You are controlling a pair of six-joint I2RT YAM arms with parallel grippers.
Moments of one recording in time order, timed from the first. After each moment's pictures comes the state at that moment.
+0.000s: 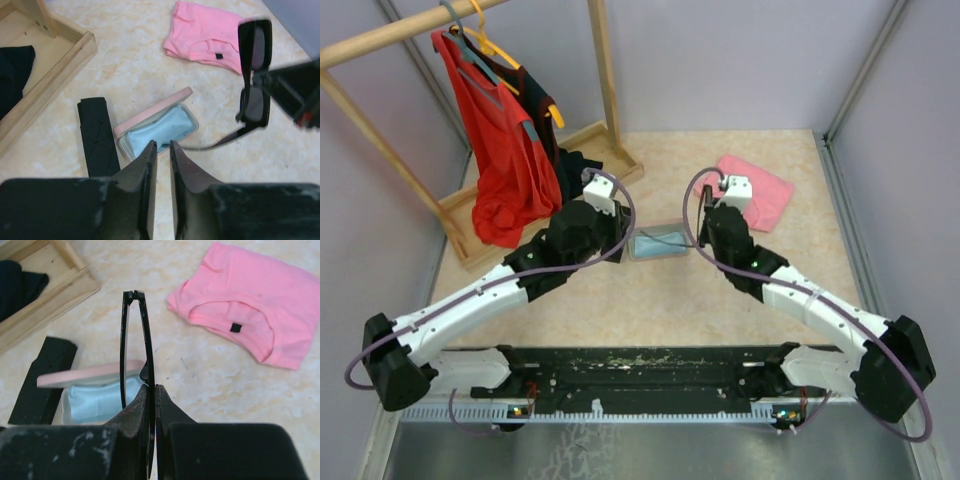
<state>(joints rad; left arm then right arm) -0.89 1.21 1.03 -0.12 -0.37 -0.29 0.72 1.11 0.74 -0.01 0.61 0.38</state>
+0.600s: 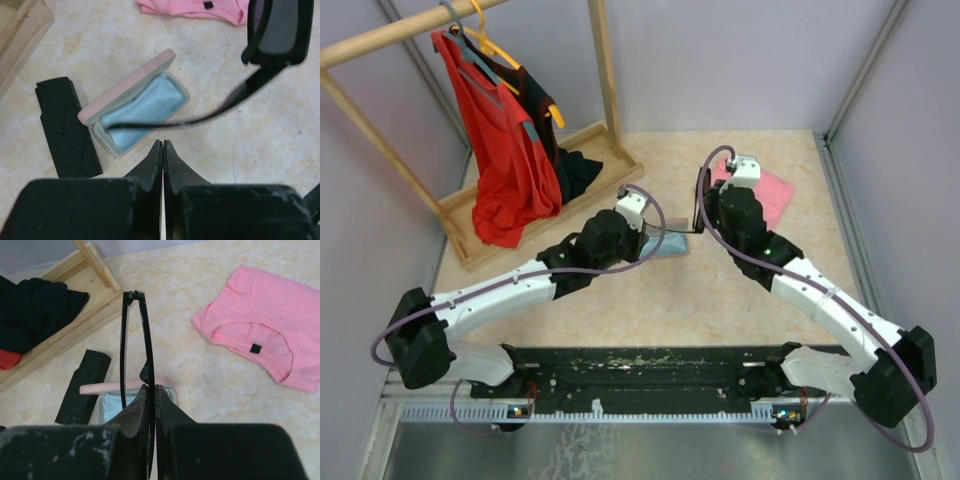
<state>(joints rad) -0.94 1.33 0.95 -0.04 -0.26 -0.24 0.62 1.12 0.94 -0.14 0.45 0.39</state>
